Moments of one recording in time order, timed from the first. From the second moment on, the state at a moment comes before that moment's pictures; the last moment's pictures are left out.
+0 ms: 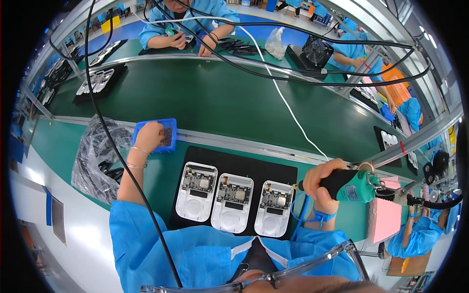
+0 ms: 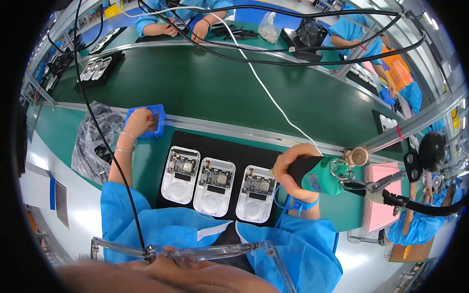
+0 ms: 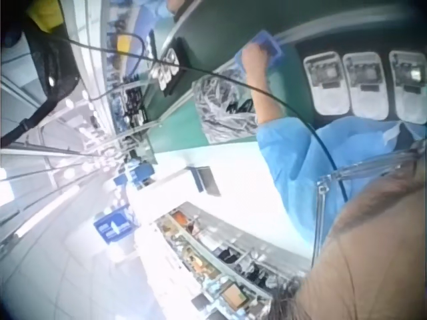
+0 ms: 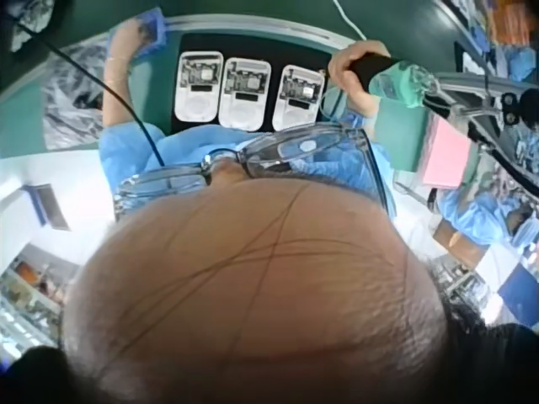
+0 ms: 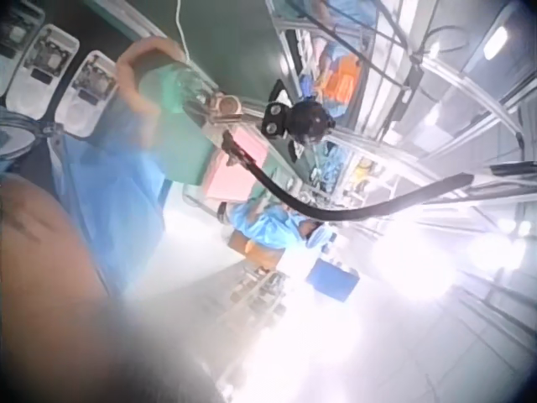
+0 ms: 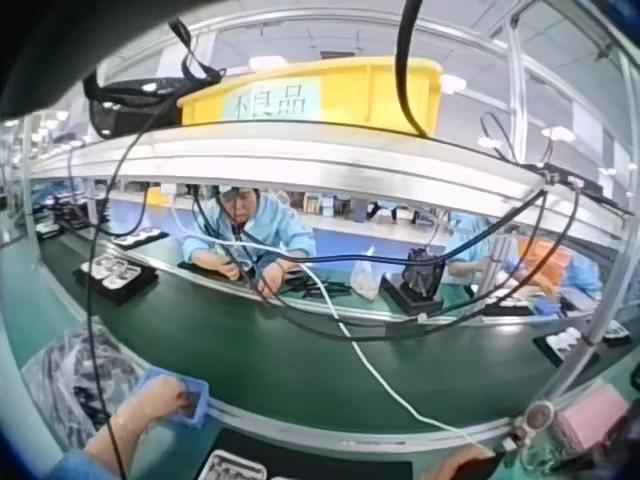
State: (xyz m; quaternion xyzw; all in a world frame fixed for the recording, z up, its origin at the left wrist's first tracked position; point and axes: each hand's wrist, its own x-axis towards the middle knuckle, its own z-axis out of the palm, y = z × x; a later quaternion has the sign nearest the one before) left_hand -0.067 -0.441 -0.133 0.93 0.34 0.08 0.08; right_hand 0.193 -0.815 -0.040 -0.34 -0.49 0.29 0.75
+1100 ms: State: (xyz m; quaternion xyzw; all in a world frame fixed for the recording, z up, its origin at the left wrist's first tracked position) left_hand 0.034 -0.677 -0.114 0.84 -0.10 0.27 0.45; right_hand 0.161 -0.802 -0.039 -0.30 -0.46 0.32 0.77
